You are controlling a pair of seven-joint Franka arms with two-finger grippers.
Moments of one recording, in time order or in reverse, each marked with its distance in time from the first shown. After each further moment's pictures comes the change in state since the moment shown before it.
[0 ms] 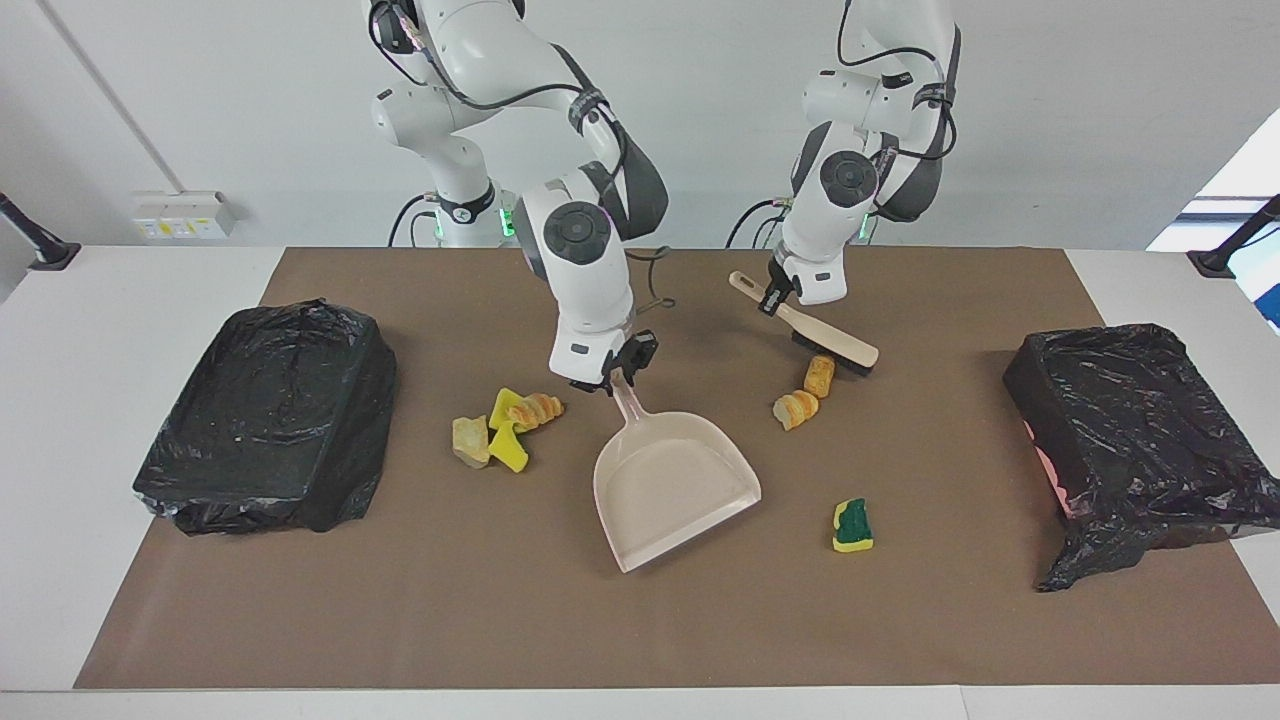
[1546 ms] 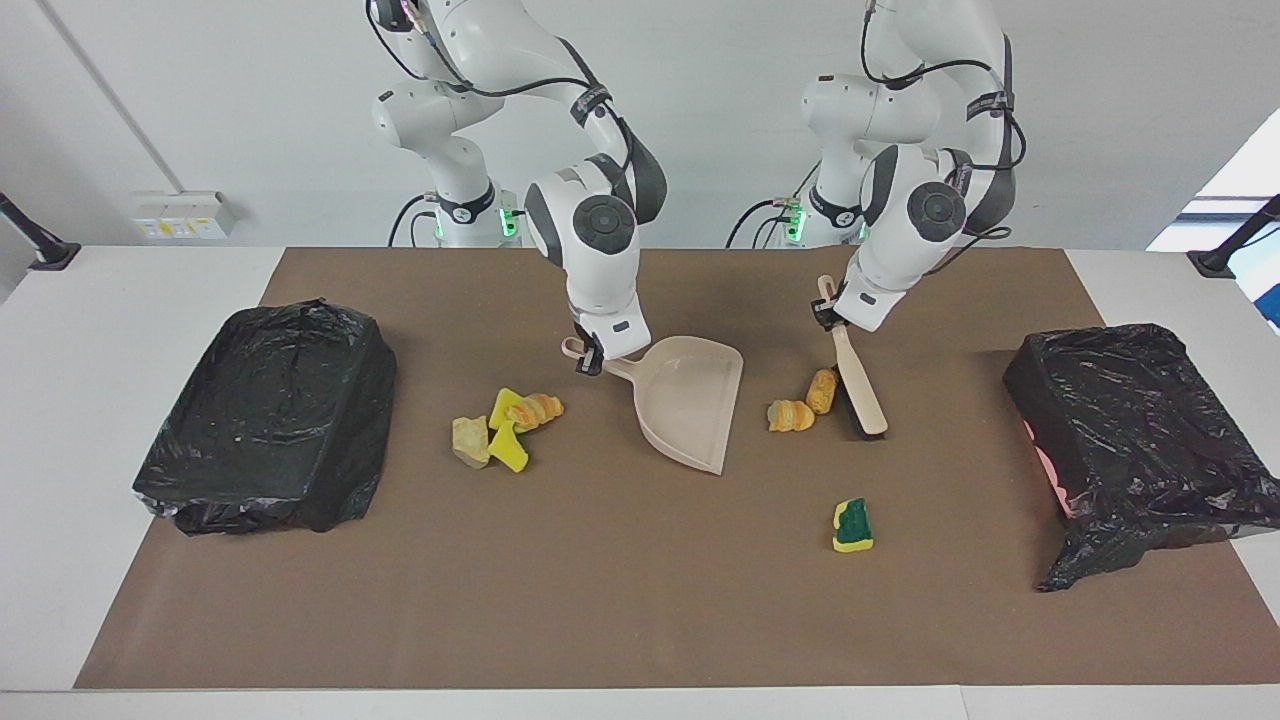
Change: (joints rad) left arm 0.140 0.018 -0.009 0.002 0.085 -0.023 1.137; right arm 0.139 -0.042 0.009 -0.239 -0.126 0.131 -0.407
